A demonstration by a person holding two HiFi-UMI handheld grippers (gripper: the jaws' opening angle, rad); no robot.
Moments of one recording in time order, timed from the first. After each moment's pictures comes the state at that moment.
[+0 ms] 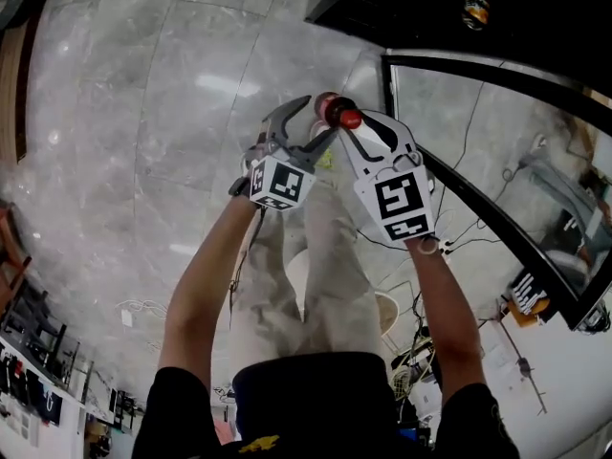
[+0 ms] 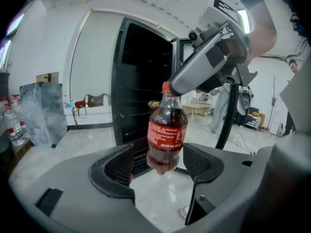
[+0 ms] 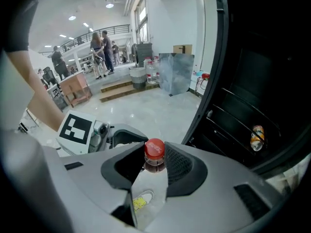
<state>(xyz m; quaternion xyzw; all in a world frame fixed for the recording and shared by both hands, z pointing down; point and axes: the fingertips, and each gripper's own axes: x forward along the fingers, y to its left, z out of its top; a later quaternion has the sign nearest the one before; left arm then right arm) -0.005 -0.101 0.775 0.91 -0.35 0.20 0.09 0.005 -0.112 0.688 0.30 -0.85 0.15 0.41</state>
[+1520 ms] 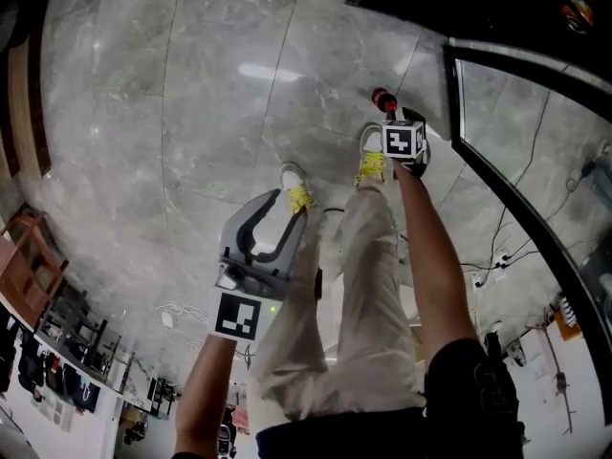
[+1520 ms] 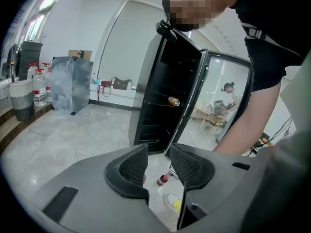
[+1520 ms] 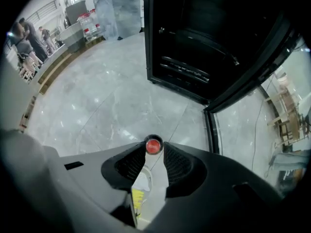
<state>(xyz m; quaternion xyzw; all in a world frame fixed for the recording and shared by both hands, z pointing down) -0.123 -0.039 0.796 0.84 -0.44 0.18 0.27 0.114 -0.098 1.163 0.47 -0.63 0.34 0.52</state>
